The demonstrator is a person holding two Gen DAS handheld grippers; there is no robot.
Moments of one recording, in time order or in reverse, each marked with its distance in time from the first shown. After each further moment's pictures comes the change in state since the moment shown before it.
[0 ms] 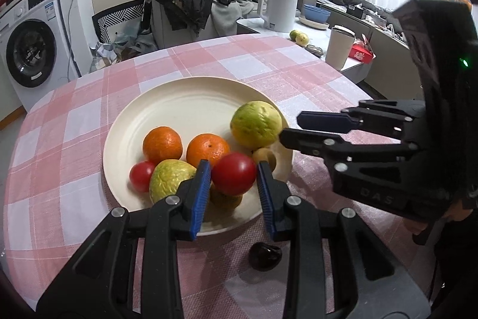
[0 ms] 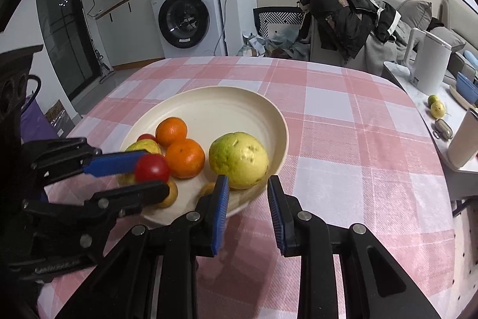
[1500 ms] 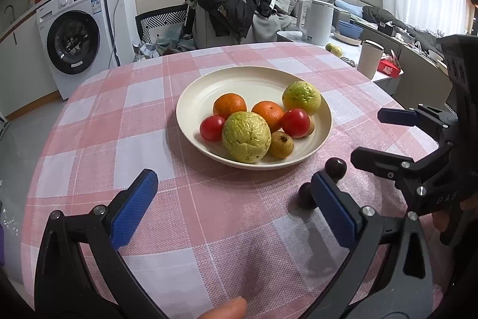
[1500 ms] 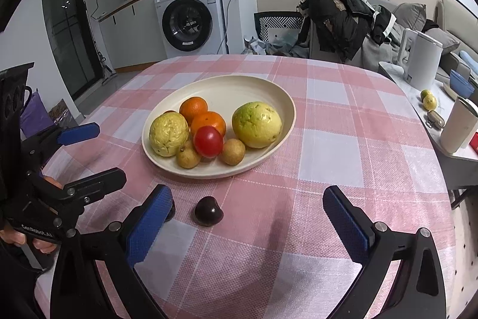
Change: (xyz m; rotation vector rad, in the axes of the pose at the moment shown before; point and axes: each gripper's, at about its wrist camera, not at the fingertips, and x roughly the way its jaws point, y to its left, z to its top) left arm -0.054 0.026 -0.057 -0.097 -0.073 0.163; right arm -0.035 0.020 -0.038 0.004 -0.027 0.002
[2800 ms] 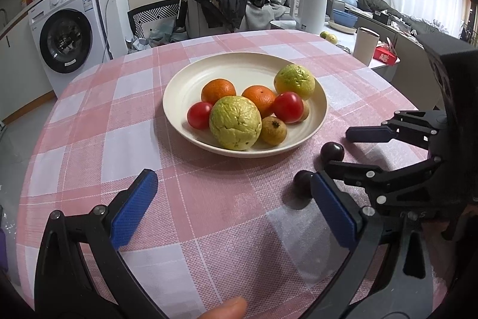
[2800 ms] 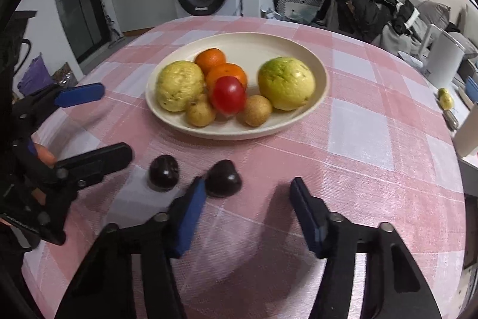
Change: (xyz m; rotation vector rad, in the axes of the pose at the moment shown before) left arm 0.013 -0.007 -0.008 0.035 0.042 -0.016; right arm 0.031 0.018 -0.017 -0.104 0.148 0.023
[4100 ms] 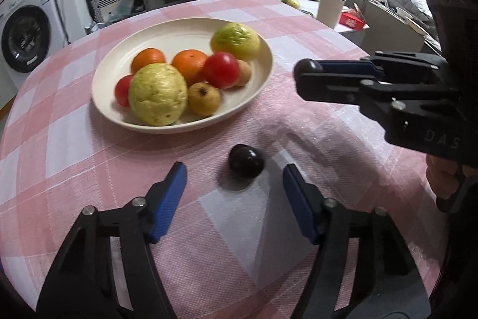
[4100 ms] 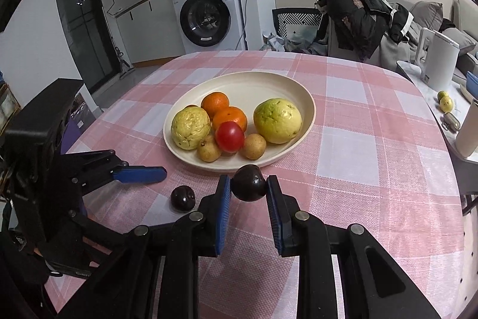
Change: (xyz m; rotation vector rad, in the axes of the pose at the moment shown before) left arm 0.032 -0.047 -0.008 0.102 0.147 -0.158; right arm -0.035 -0.016 0.010 0.073 -0.133 0.067
